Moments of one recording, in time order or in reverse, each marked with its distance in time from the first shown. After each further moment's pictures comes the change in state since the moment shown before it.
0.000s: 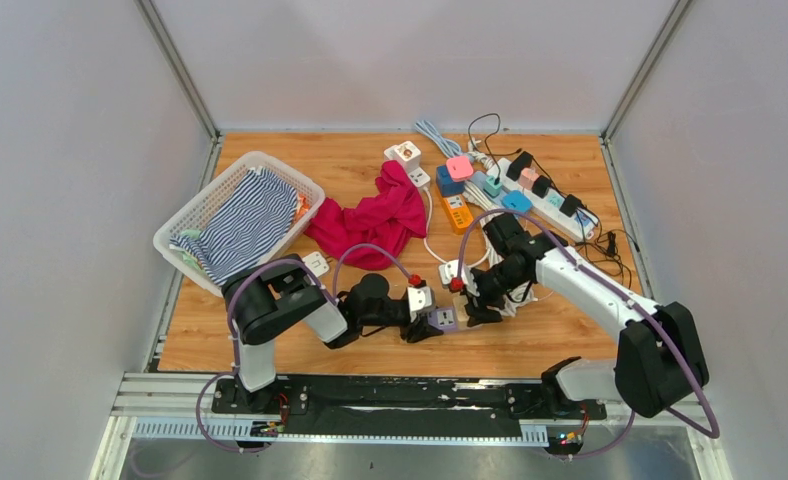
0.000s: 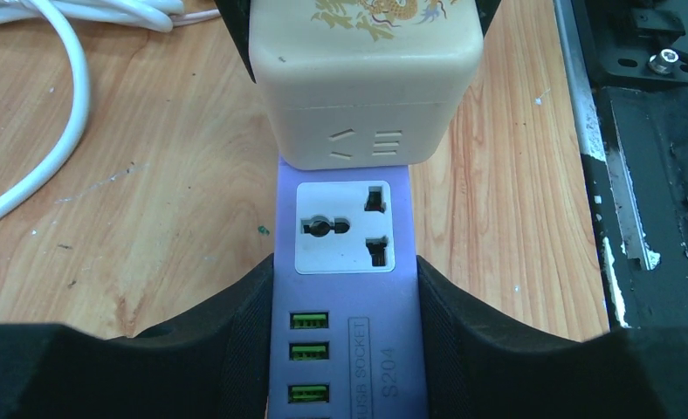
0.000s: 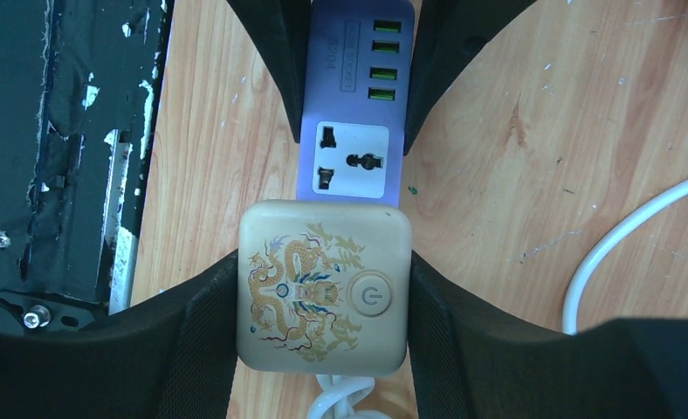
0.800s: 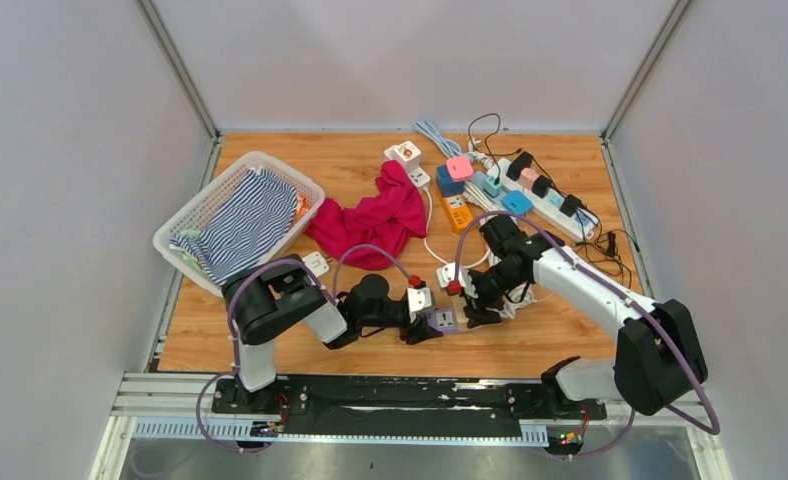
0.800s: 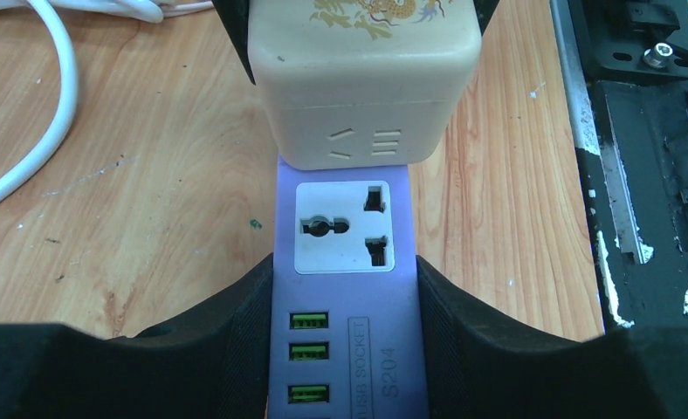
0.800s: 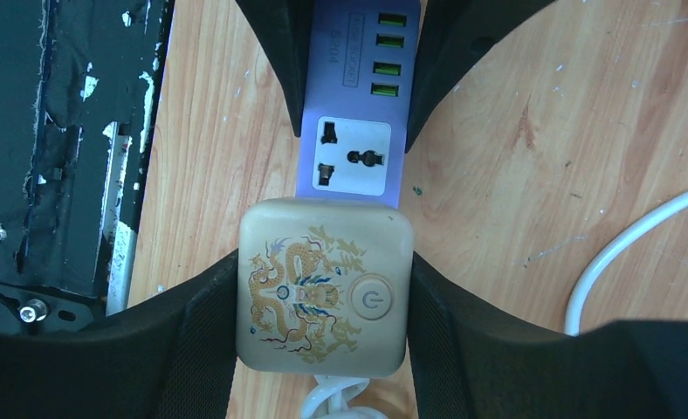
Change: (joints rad) left arm -0.002 0.000 -0.006 -0.013 0.006 -0.005; right arm 0.032 0.014 0.002 -0.007 0.036 -0.013
